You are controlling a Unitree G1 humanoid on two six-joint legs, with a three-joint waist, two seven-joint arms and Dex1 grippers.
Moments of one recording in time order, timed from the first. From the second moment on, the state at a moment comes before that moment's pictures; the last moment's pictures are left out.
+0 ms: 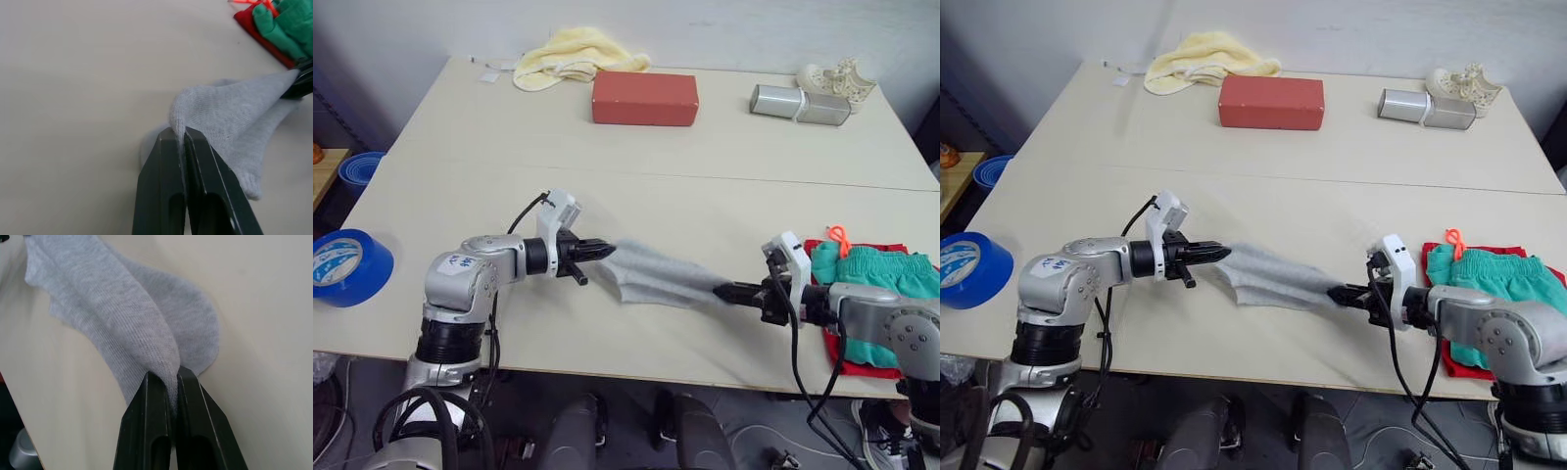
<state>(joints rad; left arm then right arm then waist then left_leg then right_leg) -0.56 0.43 0.04 -0.19 -0.43 1.14 -0.72 -0.30 -0.77 -0.16 -0.28 1.01 1.24 0.50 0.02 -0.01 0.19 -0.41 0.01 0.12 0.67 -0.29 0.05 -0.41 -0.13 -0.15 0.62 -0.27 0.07</state>
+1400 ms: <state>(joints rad) -0.39 0.51 0.09 -0.22 -0.54 0.64 -0.88 -0.25 -0.68 -0.14 -0.27 0.74 0.74 0.89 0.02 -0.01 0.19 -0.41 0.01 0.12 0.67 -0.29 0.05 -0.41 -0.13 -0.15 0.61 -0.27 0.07</state>
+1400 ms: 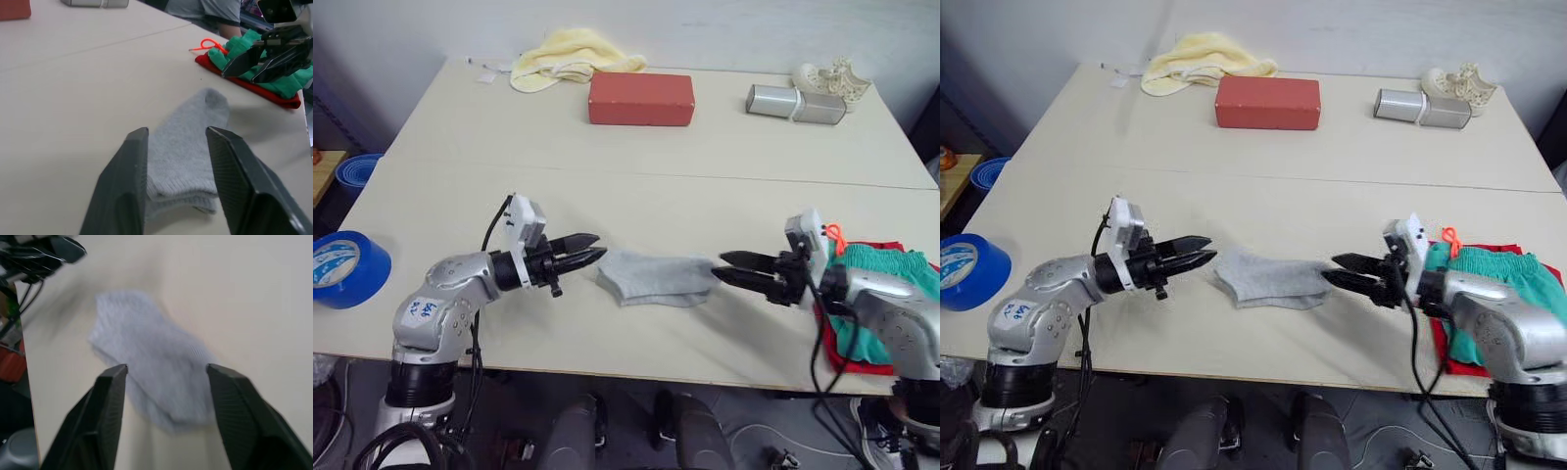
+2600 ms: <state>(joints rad) -0.35 0.44 -0.09 -0.03 -0.40 0.33 -0.98 -0.05 -0.47 -0.10 -0.23 0.46 0.30 0.75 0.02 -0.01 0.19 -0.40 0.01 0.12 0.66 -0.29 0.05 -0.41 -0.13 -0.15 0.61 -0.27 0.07</state>
